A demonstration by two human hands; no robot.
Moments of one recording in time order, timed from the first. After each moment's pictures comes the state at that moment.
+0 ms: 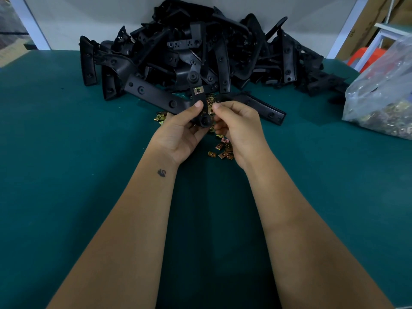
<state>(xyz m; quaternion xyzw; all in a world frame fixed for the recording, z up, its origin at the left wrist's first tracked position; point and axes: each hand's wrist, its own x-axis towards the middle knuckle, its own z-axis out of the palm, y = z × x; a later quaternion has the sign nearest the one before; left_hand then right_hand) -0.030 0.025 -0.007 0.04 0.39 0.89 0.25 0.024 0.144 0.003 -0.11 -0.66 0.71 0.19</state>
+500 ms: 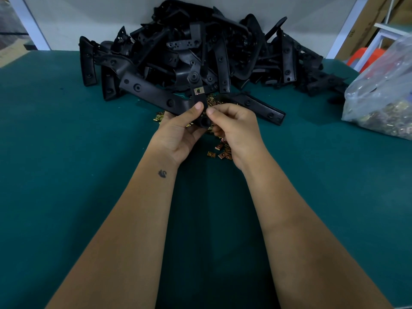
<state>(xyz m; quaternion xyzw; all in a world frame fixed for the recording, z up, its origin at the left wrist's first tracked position) -0.034 0.024 -0.012 0.06 0.39 0.89 0.22 0.023 0.140 -0.002 -0.10 -0.69 0.68 0.20</state>
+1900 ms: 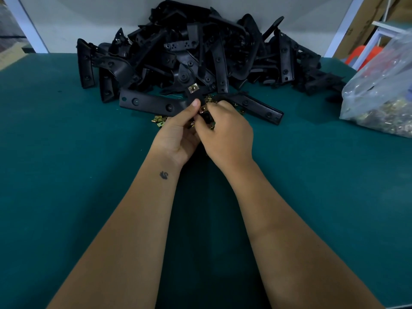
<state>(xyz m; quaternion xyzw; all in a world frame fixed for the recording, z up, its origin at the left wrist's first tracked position) -0.034 0.032 -0.016 0.03 0.40 0.88 0.24 0.025 0.120 -0.007 -0.06 -0.89 0.23 0.38</state>
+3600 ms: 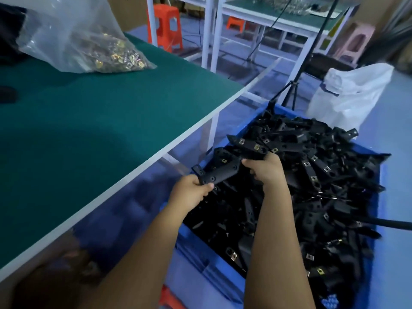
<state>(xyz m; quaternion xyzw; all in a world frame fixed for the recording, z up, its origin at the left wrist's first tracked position) 0.335 0.246 -0.131 0.38 0.73 0.36 0.44 0.507 0.353 -0.083 -0.65 -0.51 0.47 0.30</state>
